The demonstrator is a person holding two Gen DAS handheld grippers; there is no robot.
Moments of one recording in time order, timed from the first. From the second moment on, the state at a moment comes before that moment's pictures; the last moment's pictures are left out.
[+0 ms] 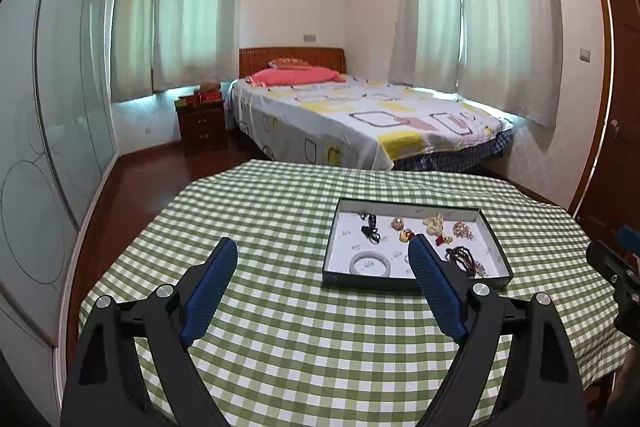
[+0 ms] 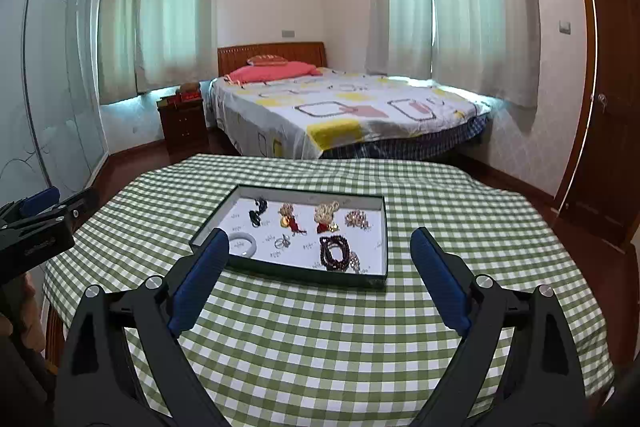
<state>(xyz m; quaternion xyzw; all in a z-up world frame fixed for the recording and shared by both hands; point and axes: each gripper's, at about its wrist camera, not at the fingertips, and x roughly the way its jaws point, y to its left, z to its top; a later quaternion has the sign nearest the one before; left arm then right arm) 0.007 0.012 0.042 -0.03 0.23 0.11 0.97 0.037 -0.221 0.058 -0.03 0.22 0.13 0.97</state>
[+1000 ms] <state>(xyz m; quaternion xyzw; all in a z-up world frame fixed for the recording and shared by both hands) -0.011 0.012 0.050 -0.03 0.22 0.11 0.97 0.020 -0.222 0.069 -0.03 0.21 0.14 0.97</state>
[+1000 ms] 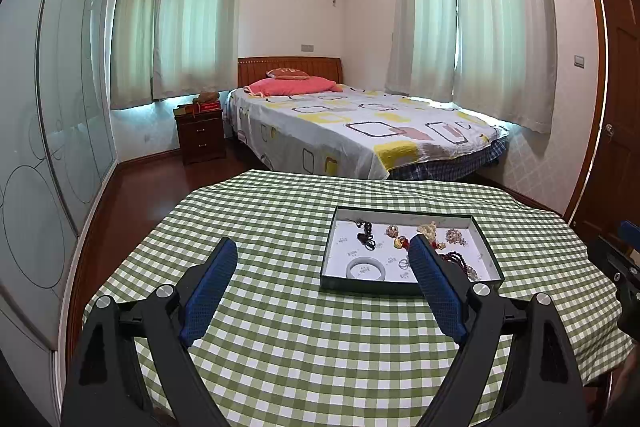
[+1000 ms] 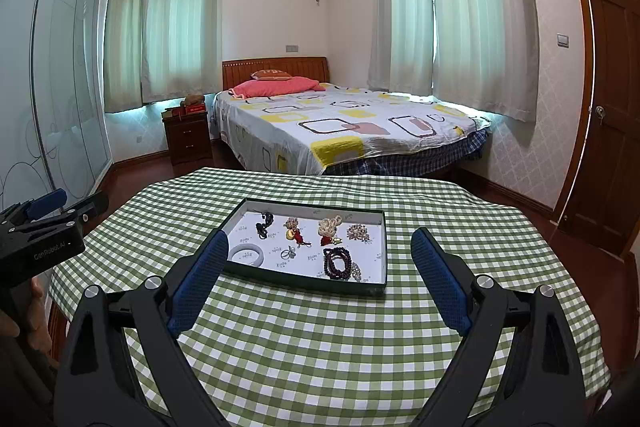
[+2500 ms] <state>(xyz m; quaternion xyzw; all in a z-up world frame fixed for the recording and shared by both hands) -0.012 0.014 0.051 -0.04 0.21 0.10 0.97 0.022 -0.221 0.061 -0.03 0.21 0.14 0.97</state>
